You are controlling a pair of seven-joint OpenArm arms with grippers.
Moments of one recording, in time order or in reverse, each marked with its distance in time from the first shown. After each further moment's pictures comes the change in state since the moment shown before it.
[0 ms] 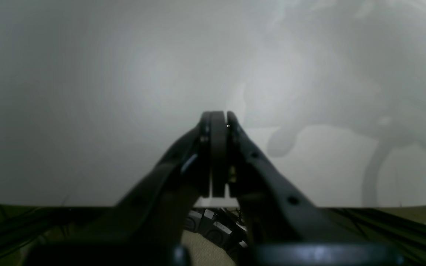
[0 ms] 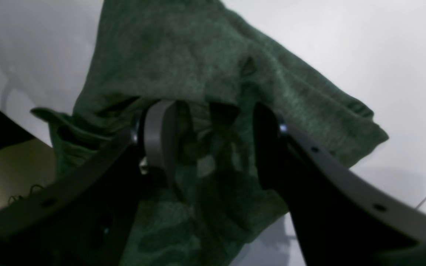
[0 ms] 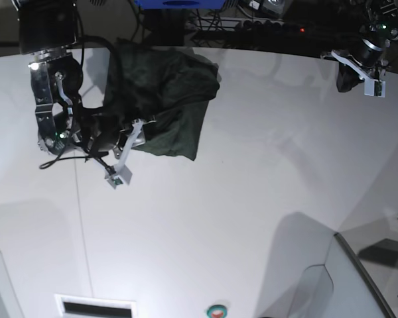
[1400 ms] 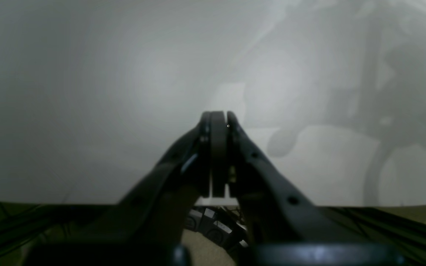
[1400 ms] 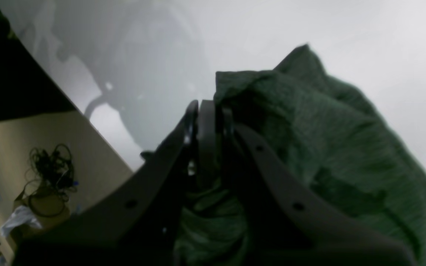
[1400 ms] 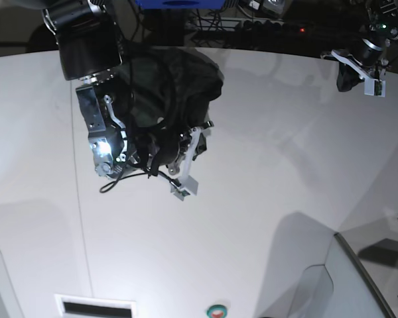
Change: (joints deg) left arm 0.1 0.0 0.0 0.0 0.0 0.0 0.0; right arm 9.1 -11.2 -6.0 -10.7 -0.5 4.9 -1.5
